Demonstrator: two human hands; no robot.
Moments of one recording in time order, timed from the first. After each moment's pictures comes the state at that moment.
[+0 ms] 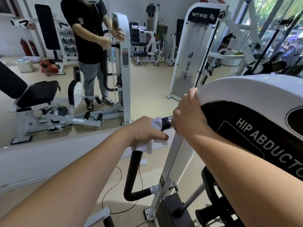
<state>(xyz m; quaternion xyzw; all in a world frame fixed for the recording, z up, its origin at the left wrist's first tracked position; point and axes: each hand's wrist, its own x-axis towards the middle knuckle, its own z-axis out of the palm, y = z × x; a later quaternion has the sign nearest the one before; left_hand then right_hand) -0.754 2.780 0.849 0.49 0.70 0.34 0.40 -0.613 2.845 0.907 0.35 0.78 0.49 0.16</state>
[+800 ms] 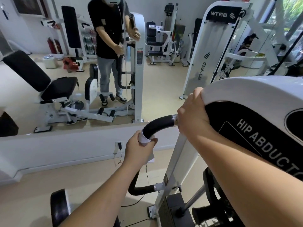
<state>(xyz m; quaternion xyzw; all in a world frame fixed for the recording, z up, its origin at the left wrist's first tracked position) -0.711 2.732 0.769 0.25 0.74 0.58 0.23 -0.616 2.848 0.904 0.35 0.77 0.50 0.17</state>
